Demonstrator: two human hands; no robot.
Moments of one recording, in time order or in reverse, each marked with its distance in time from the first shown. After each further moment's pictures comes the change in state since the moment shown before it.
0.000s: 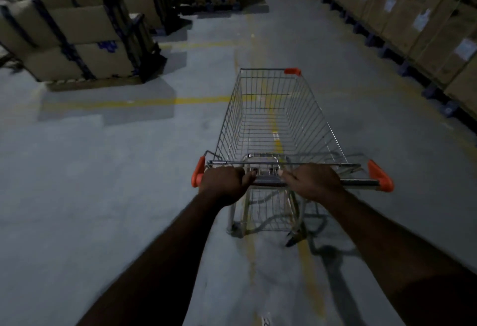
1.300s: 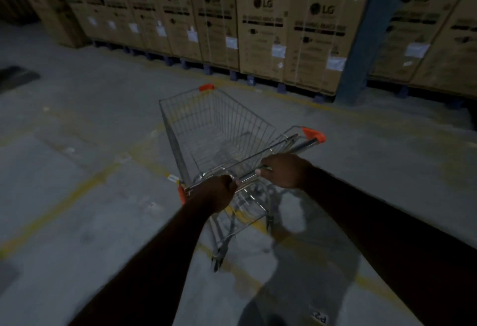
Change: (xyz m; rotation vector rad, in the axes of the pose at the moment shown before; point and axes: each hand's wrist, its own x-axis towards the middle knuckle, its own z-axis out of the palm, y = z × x) left_hand 0.199 -0.035 -0.038 -0.067 -0.347 0.760; right_hand 0.041 -0.055 -0.052 0.309 0.031 0.801
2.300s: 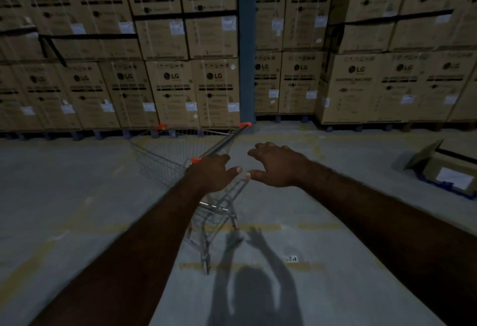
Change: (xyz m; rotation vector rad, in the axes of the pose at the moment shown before) left_hand -0.396 -0.115 -0.076 0.180 0.117 0.626; right_hand -0.402 -0.413 0.016 -0.209 0.258 0.392
